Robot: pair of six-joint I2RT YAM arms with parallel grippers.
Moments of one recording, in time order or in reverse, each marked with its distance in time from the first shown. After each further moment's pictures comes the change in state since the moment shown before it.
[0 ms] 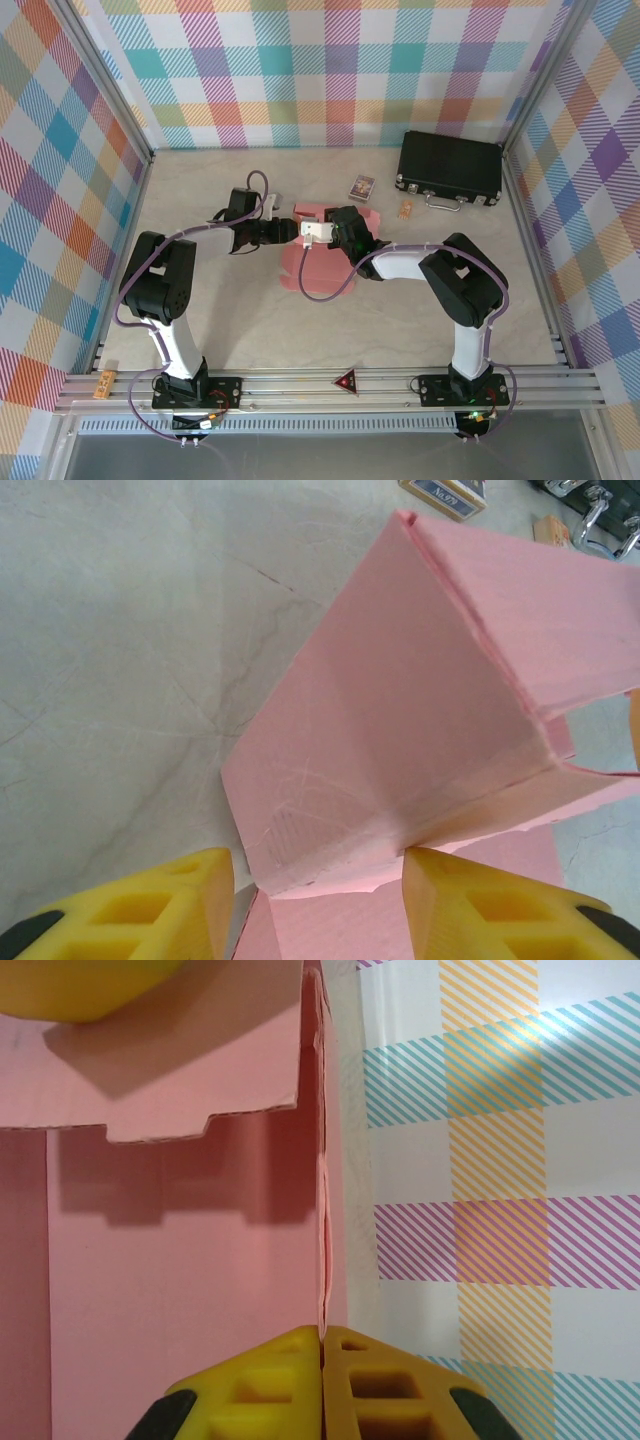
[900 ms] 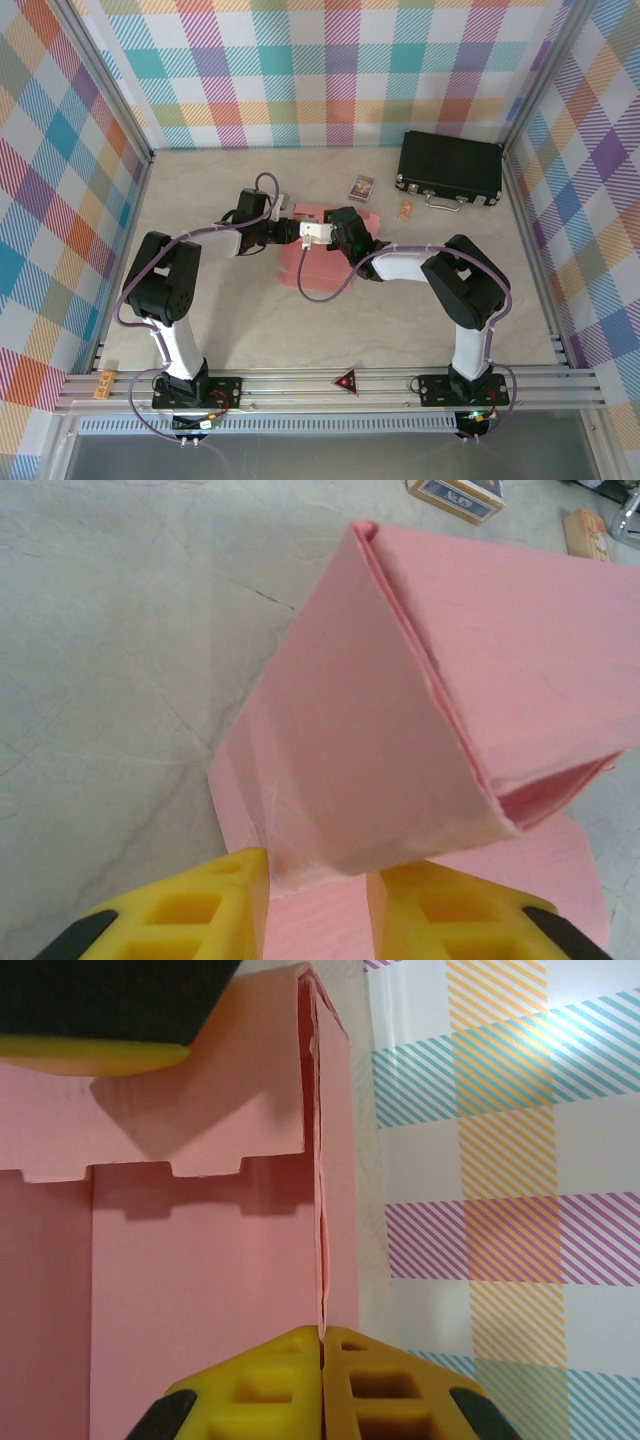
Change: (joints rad) left arm -0.060 0.001 0.000 0.031 -0.129 0.026; right arm 0.017 -0.019 0.000 -0.043 0.007 0.040
